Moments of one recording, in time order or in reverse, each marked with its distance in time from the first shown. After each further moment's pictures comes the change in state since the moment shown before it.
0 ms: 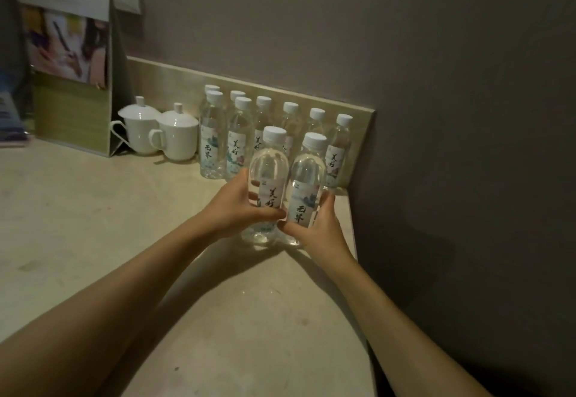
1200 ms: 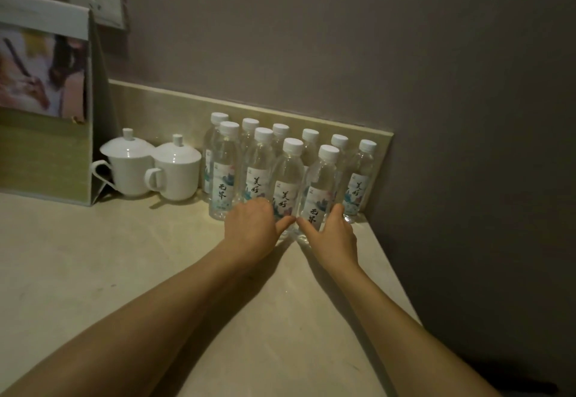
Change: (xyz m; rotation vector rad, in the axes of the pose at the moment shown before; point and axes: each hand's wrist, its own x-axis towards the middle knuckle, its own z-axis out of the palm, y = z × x) left_hand 0.081 -0.057 -0.023 0.881 0.191 0.016; right_hand 0.088 -0.002 0.063 -0.604 0.415 0.177
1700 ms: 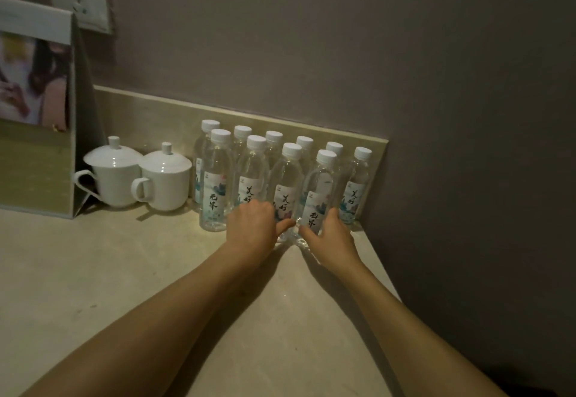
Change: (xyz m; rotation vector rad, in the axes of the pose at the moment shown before) left_hand 0.021 0.008 0.005 0.058 -0.046 0.069; right_hand 0.025 0.007 -0.004 -0.014 -0.112 -0.030
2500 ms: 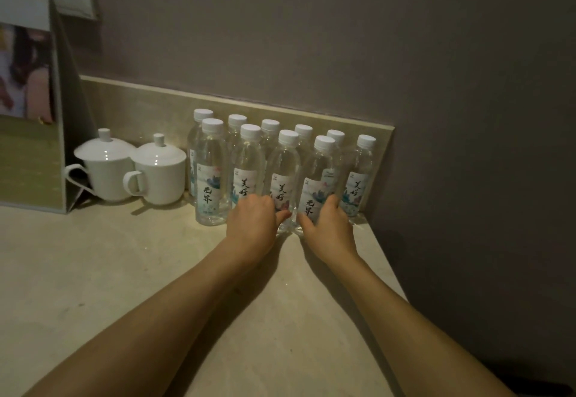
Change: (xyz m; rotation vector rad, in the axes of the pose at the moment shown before) left_hand 0.005 0.009 0.006 -0.096 -0.026 -0.053; right_hand 0.010 -0.005 0.006 -0.086 0.079 -0.022
